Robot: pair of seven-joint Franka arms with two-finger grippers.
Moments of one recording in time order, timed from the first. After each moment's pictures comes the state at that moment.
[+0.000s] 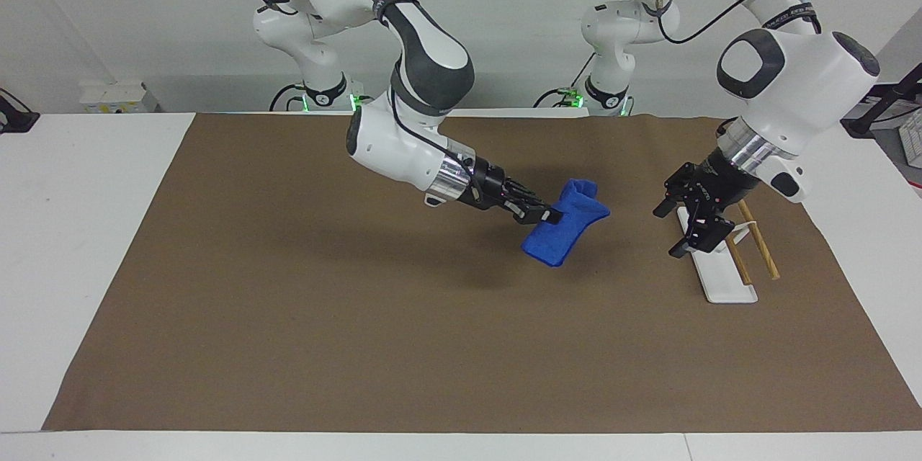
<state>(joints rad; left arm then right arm) 0.01 0.17 -0.22 -1.65 -0.37 2.04 -1.45 0.44 0.47 0.11 -1.47 1.20 2.36 0.95</state>
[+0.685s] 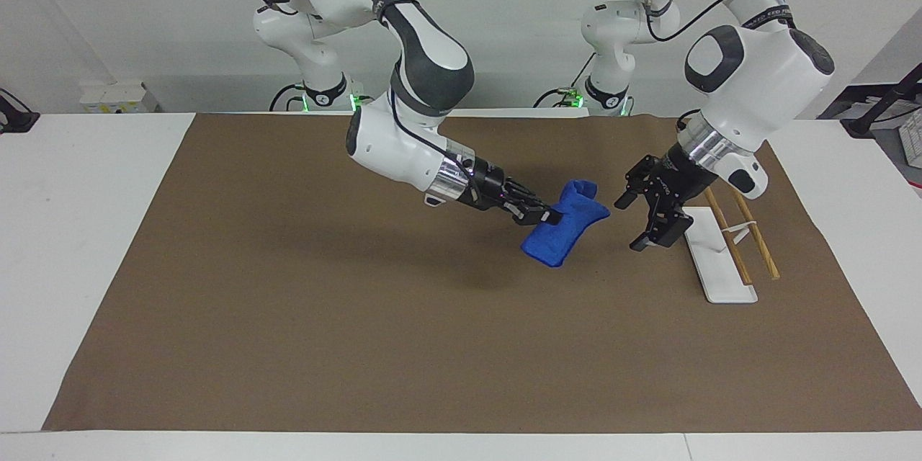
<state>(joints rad) -0.01 0.18 -0.30 -1.66 -0.37 2.05 -1.59 0.44 0.47 0.11 -1.47 1.21 2.36 0.97</state>
